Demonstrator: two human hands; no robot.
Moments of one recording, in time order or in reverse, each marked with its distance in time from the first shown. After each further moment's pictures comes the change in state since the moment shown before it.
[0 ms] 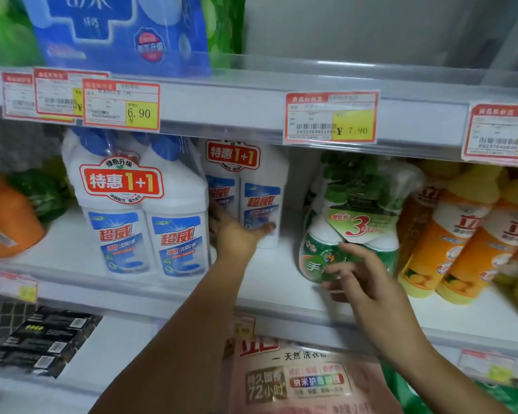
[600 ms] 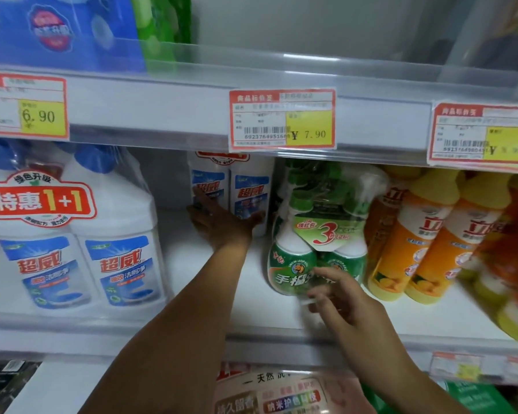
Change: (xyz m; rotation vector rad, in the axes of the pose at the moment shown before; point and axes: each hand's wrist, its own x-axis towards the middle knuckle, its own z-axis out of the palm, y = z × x) left_hand 0.039 0.012 0.075 -0.050 0.083 0.102; right_hand -0.003 0.022 -0.012 -0.162 -0.018 0.071
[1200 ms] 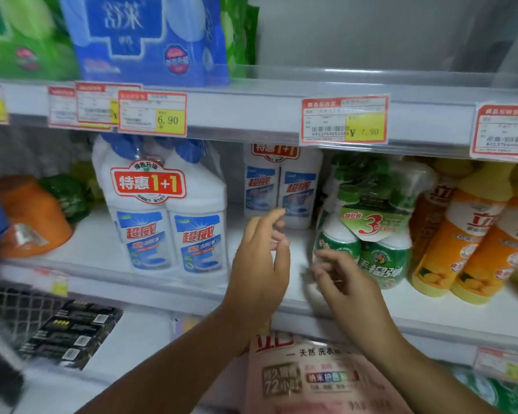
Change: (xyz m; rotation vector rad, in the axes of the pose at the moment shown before) left_hand -0.122 0.021 -0.136 -0.018 -0.160 0.550; right_hand 0.006 -0.030 0.044 0.033 -0.021 -0.105
